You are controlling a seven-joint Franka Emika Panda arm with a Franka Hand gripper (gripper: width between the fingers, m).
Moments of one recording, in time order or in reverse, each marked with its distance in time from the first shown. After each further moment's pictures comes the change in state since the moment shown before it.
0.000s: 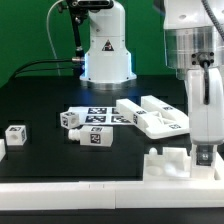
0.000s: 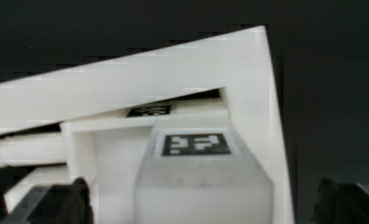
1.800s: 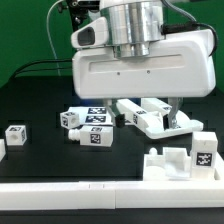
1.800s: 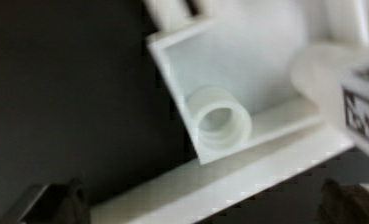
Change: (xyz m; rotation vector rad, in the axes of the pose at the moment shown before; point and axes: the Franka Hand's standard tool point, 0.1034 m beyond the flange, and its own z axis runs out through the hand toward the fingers) arm 0.086 0.019 -0.022 0.047 0.033 -1.368
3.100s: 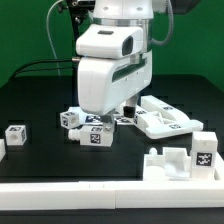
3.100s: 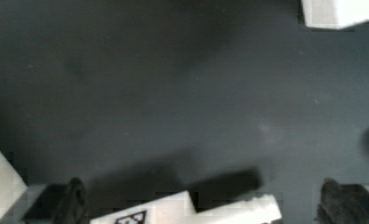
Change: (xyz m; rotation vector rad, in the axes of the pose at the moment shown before) arm -0.046 0.048 0.008 -0.087 -0.182 -1.467
